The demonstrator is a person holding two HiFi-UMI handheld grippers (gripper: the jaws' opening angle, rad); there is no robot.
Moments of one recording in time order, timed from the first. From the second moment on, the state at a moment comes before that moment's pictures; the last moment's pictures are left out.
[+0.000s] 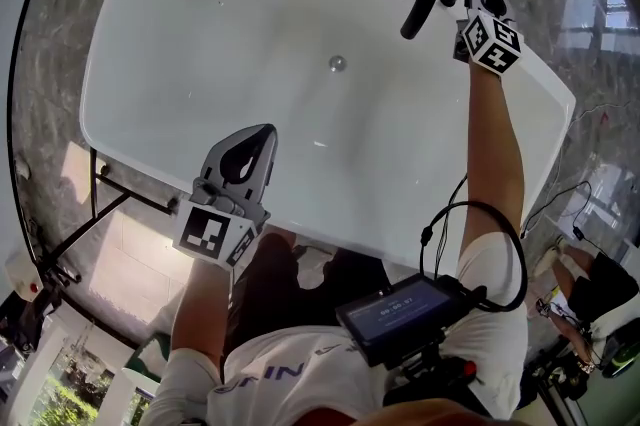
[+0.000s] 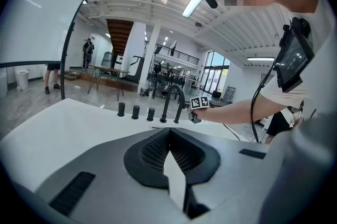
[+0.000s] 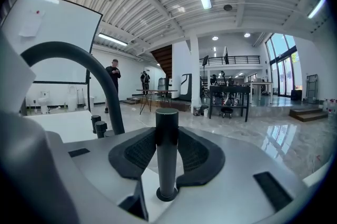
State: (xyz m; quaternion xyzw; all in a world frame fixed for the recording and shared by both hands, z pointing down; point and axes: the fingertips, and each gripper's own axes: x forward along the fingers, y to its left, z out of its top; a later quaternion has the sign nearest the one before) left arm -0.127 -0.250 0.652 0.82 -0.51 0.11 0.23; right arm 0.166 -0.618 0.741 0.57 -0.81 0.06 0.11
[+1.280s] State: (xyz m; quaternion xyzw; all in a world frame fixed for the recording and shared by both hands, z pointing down) left arm -0.037 -0.174 0.428 0.85 -0.51 0.04 0.12; right arm 0.229 -0.307 0.391 0.53 -0.85 0.00 0.01
